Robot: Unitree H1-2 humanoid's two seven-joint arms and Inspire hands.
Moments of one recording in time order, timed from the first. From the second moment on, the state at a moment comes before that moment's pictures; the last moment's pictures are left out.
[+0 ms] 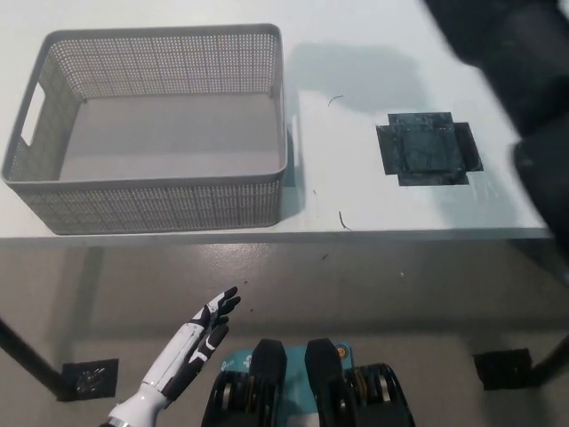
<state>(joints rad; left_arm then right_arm) -0.09 0.21 -0.17 0.21 0.13 -0.31 -0.17 -1.67 -0.08 0.51 1.29 -0.61 -0.16 -0.06</state>
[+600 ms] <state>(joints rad) -0.09 0.21 -0.17 0.21 0.13 -0.31 -0.19 -1.69 0.24 0.54 1.43 -0.63 -0.14 -0.12</state>
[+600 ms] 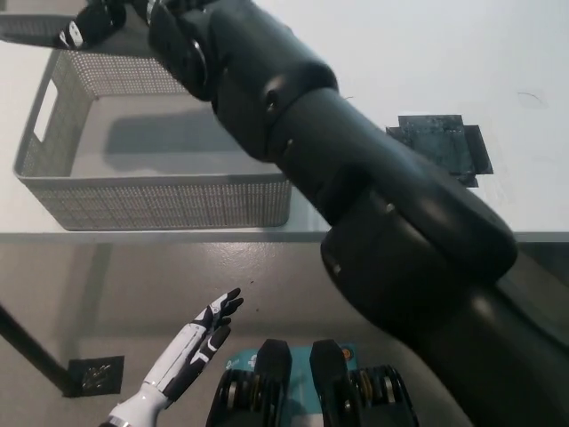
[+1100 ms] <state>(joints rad) -0.09 0.21 -0.17 0.21 0.13 -0.31 -0.20 -1.65 0.23 0.56 1.45 -0.62 -0.01 0.10</state>
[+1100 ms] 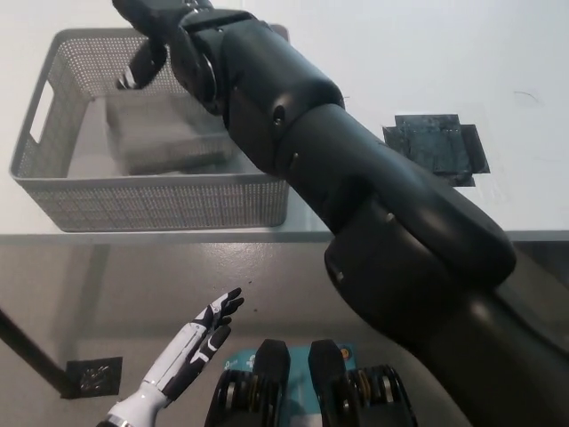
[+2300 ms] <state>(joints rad) -0.13 0.22 -0.16 0.24 0.13 -0.31 -0.20 -1.29 -0.27 0.16 0.72 -0.40 -0.12 0.22</state>
